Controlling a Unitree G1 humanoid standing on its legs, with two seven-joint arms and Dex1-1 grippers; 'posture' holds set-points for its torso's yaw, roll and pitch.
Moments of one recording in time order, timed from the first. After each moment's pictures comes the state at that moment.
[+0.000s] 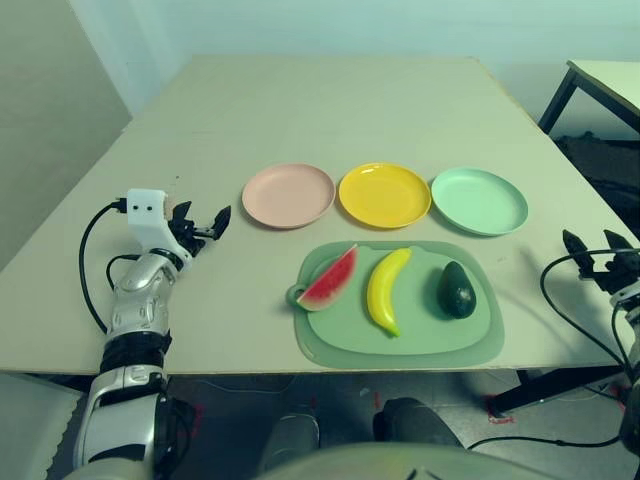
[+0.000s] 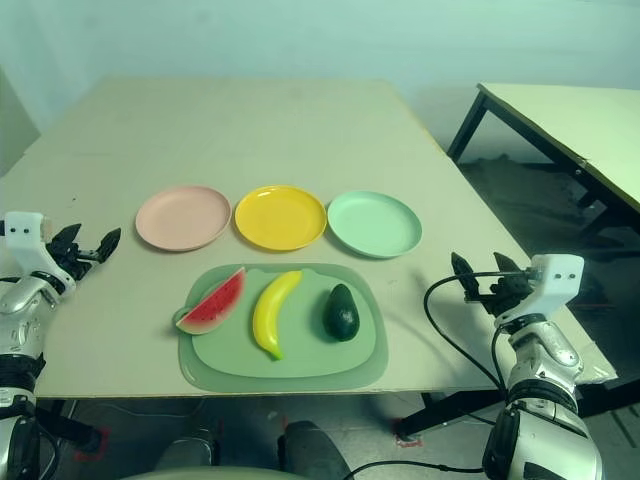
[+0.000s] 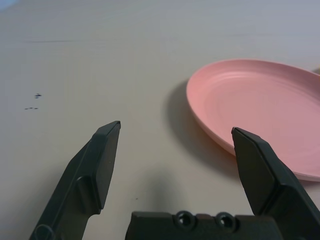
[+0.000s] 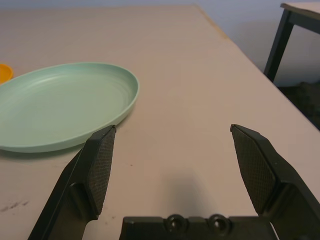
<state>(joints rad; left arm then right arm) -0.37 0.51 0.30 0.62 -0.25 -0.06 -0.50 -0.41 -0.67 -0.50 1.14 0.38 -0.42 0.84</state>
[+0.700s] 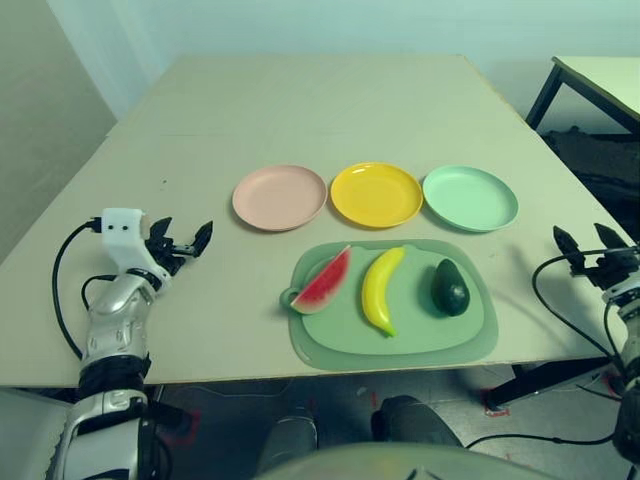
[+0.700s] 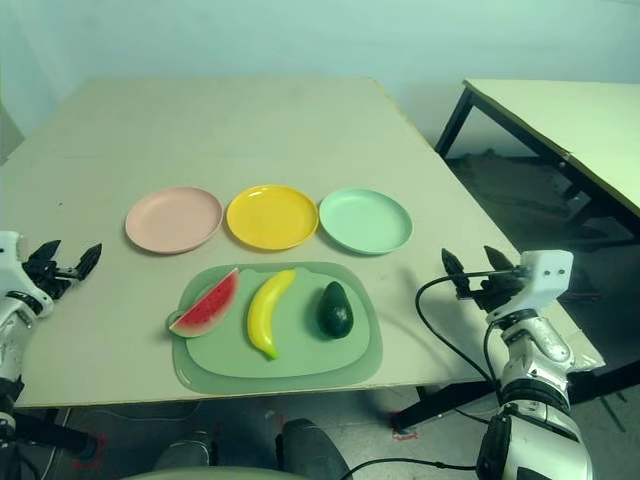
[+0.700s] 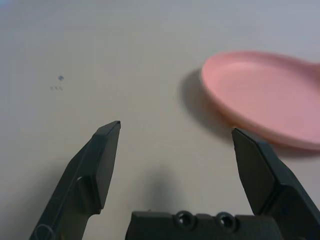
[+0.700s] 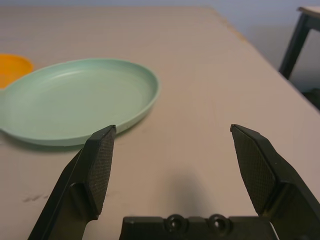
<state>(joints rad) -0.20 0.61 0.40 0.46 -0.43 -0.01 -0.73 -0.39 -0.61 -0.44 1.05 0.37 -0.42 0.86</state>
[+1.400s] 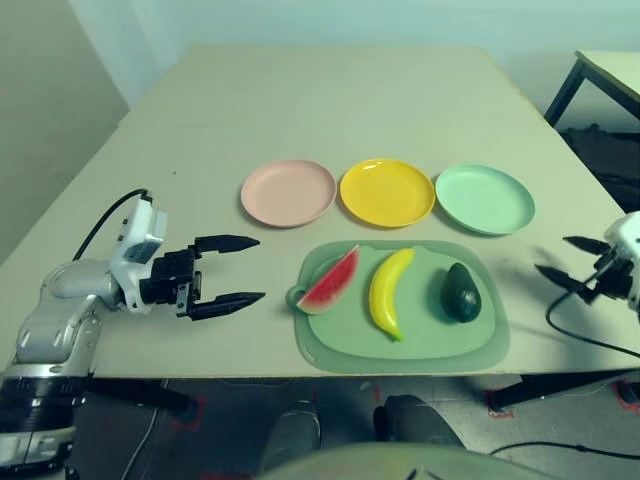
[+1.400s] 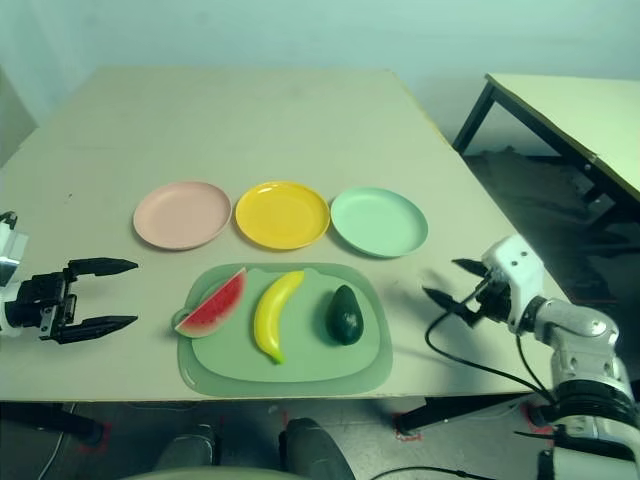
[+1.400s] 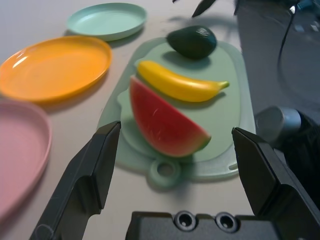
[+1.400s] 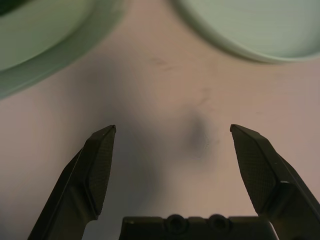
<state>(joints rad) -0.10 0.85 0.18 -0.02 -0.55 0.07 -1.46 -0.29 -1.02 -0.08 0.65 0.15 -0.22 1.36</state>
